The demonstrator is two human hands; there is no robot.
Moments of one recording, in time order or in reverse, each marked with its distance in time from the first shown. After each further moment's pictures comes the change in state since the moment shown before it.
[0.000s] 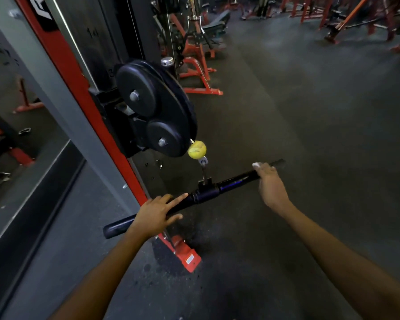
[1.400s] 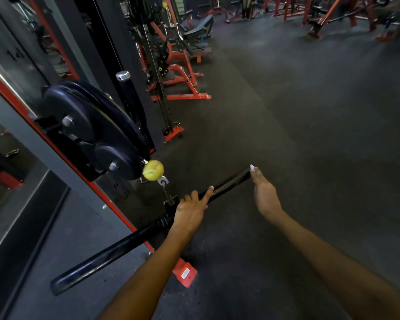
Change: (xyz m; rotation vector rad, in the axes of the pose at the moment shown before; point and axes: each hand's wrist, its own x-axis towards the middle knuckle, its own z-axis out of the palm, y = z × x) left_hand 0.149 0.131 0.032 0.353 0.174 -0.046; right_hand 0.015 0.084 0.015 0.221 0.068 0.110
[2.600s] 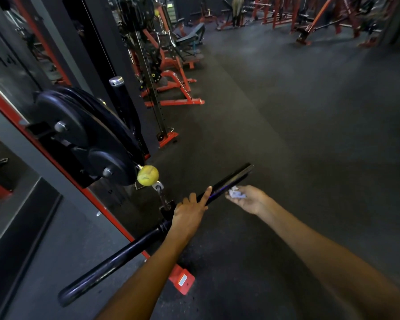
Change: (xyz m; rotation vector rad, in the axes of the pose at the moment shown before) left_hand -0.002 0.006 -0.017 -0.032 -0.159 0.006; right_hand 0.017 -0.046 -0.009 1.532 -0.098 1.009
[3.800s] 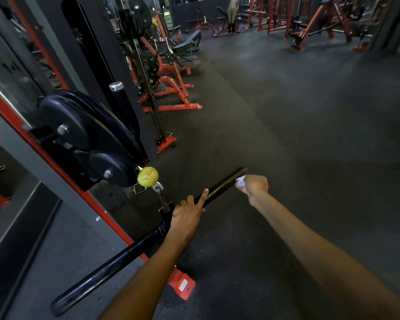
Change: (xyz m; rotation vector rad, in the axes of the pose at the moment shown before) left_hand 0.002 -0.013 0.001 0.012 0.068 -0.015; right_hand -0.014 -0.019 0.021 -0.346 0.372 -0.292
